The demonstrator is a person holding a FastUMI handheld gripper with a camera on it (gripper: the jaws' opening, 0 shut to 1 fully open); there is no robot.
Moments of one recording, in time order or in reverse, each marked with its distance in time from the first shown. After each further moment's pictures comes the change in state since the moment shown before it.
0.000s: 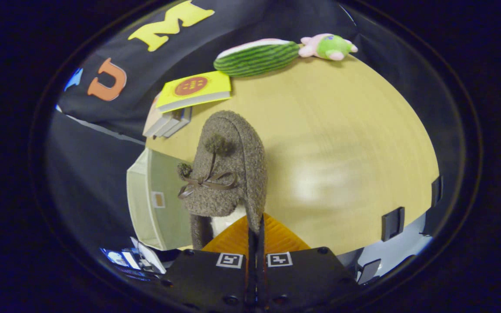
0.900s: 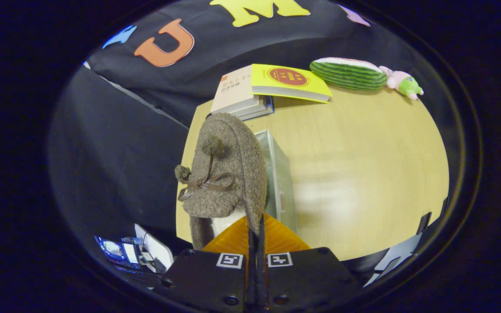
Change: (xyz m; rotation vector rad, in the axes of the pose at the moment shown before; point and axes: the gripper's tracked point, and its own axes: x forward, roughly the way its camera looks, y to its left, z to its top) arm 0.056 0.213 -0.029 -0.171 0.027 0.025
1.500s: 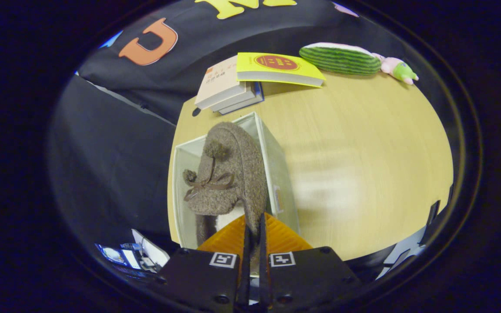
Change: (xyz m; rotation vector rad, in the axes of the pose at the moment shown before) arm 0.030 -0.016 -0.010 0.056 0.009 -0.021
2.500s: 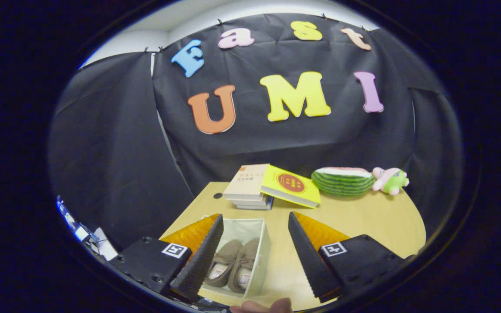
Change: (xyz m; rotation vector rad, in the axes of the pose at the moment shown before) arm -0.150 0.014 0.076 -0.410 -0.839 0.032
